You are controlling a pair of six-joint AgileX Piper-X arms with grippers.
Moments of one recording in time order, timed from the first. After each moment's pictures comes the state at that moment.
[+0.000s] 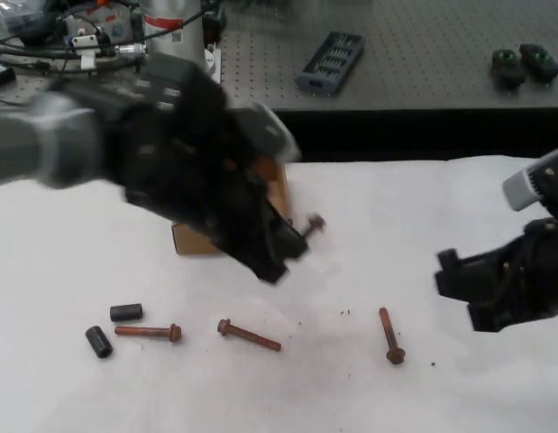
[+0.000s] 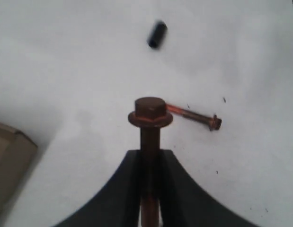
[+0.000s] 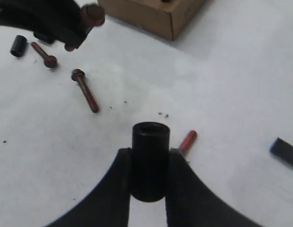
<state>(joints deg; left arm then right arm) -28.1 100.0 -71.6 31.8 32.8 28.7 23.7 65.8 -35.8 18.1 -23.2 -7.7</state>
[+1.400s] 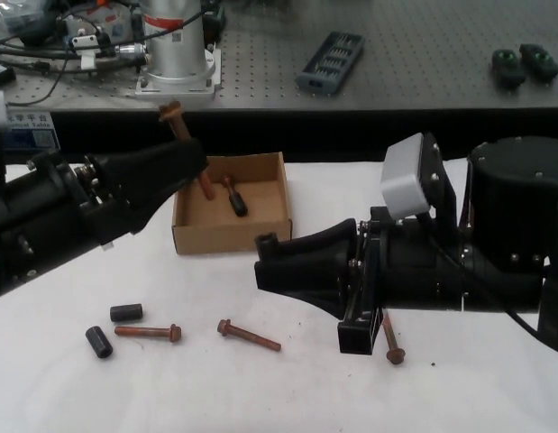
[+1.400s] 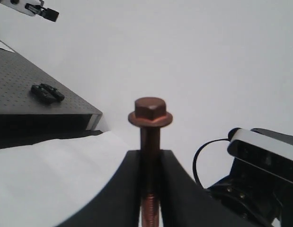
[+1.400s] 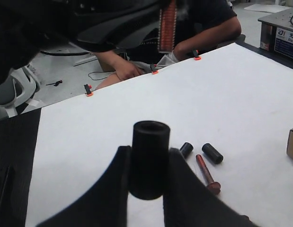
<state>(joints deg) -16.0 74.6 -25.6 -55.5 44.6 -39.8 42.6 79.0 -35.7 -21.0 -38.1 5.1</state>
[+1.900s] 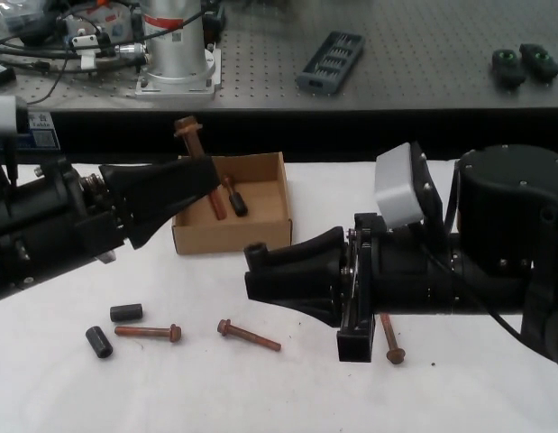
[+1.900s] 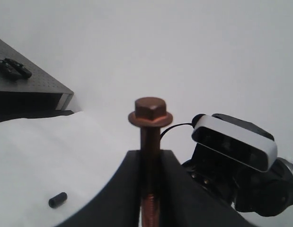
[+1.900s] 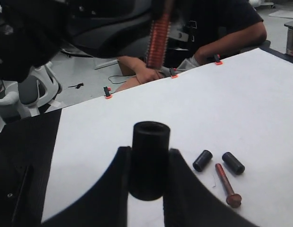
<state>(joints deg) -16.0 74.6 -25.6 -55.5 51.0 -43.3 42.6 81.5 -35.7 -26.1 -43.4 6.2</state>
